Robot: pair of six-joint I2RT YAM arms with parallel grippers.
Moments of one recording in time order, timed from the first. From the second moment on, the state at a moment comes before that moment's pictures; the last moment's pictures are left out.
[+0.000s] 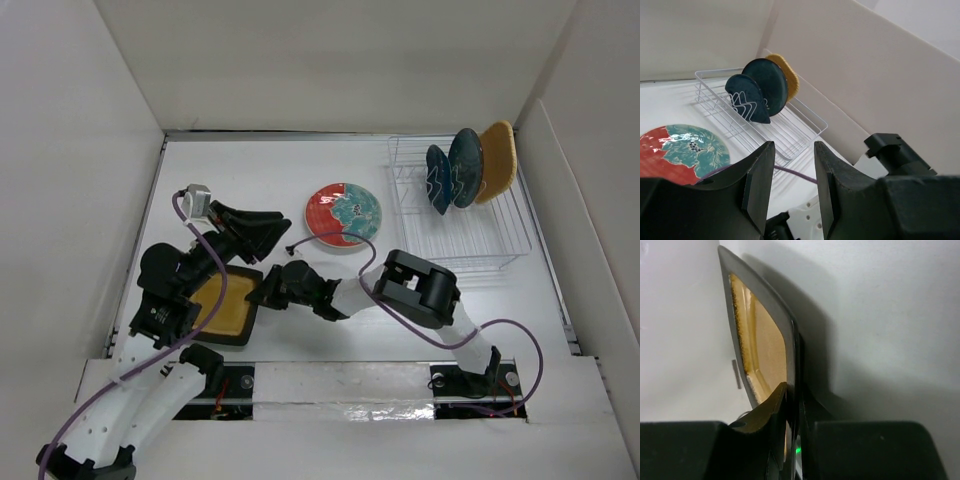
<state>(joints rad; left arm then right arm) -0.44 0.60 0.72 0.15 0.41 -0.64 1.13 2.24 1.19 0.65 0.00 1.37</state>
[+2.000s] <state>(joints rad) -0.45 0.77 0.73 0.11 0.35 -0.54 0.38 1.60 1.10 0.67 0.84 -0.15</state>
